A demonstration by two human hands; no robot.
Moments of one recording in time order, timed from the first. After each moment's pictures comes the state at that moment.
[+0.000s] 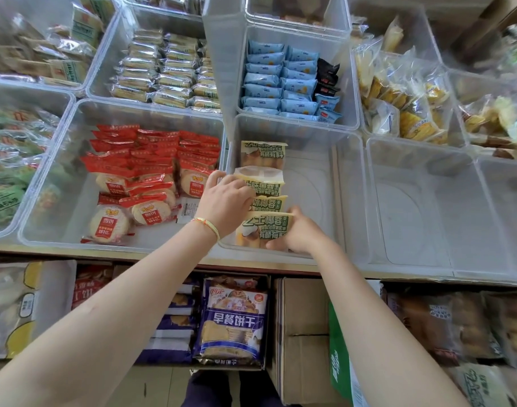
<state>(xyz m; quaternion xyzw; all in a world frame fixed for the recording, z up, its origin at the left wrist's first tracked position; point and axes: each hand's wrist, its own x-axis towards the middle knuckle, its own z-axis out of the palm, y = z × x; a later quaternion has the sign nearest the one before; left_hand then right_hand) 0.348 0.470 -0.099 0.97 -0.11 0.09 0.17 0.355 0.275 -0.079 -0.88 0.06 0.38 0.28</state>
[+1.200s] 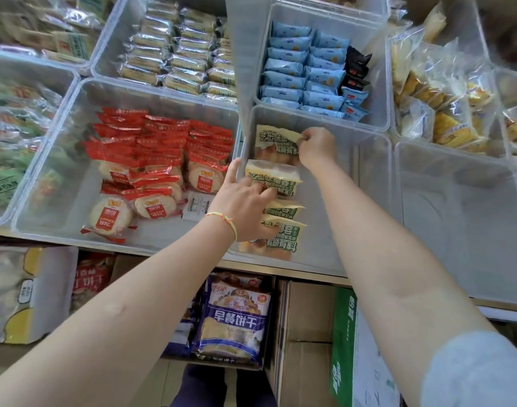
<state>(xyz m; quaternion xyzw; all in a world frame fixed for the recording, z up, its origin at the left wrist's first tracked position) 0.361 0.462 -0.088 0.98 -0.17 -0.08 -0.01 0.518 0.320 -0.094 -0.96 0.04 0.09 0.27</state>
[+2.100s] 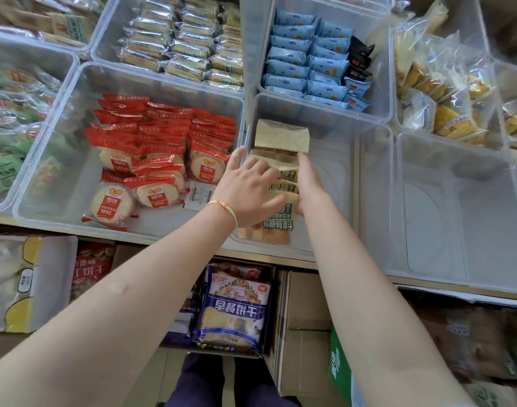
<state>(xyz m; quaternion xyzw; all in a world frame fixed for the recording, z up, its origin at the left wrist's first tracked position) 0.359 0.465 -0.090 0.98 -0.12 0.01 0.16 0.430 0.331 -0.105 -0.65 0.31 0.31 0.62</state>
